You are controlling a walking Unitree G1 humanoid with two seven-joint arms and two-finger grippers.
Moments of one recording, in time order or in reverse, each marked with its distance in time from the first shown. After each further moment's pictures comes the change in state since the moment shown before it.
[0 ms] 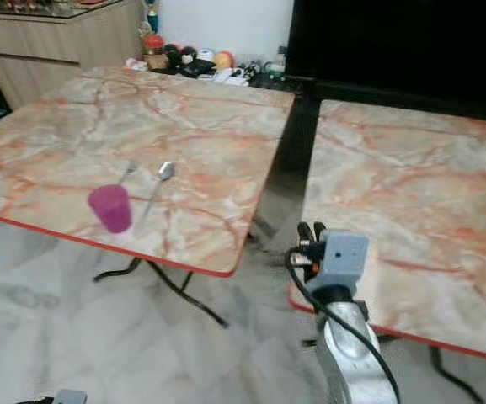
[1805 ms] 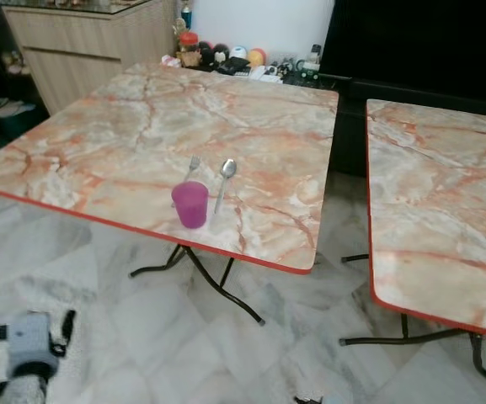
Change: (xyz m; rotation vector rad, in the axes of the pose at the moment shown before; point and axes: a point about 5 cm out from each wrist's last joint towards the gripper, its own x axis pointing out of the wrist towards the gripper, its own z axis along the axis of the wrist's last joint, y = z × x) left arm -0.060 0.044 0.145 -0.115 -0.913 0.363; right arm -0.072 -0.004 -0.225 0.357 0.824 -0.207
